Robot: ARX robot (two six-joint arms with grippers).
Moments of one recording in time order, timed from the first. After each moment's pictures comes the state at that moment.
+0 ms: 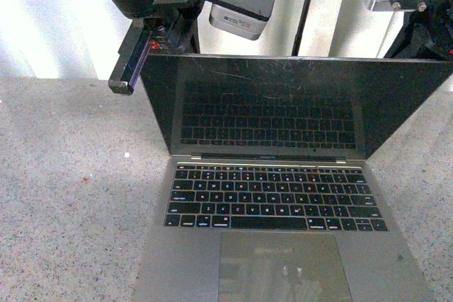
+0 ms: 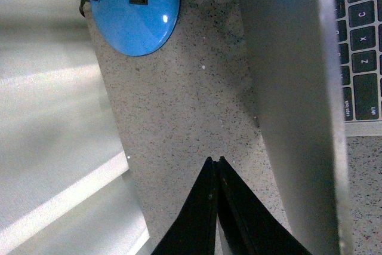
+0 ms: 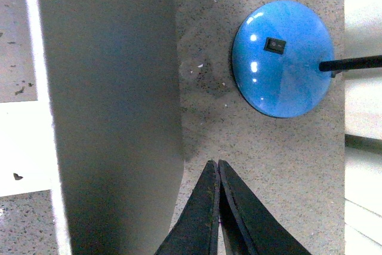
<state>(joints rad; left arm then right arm) -0.39 1.92 1.55 -0.57 0.09 1.49 0.05 1.97 1.57 -0.76 -0.44 -1.45</state>
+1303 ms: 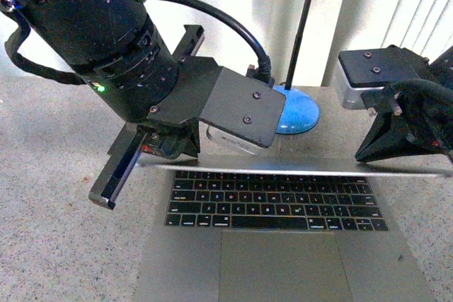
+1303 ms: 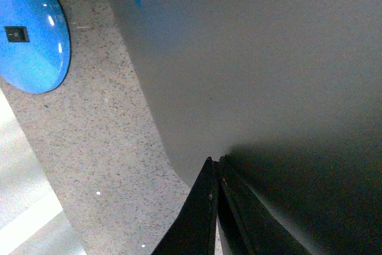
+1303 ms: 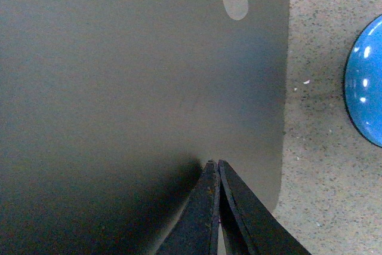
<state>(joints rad) -0.45 1.86 1.26 -0.48 0.09 1.52 0.12 1.93 1.29 -0.67 -0.41 -1.45</state>
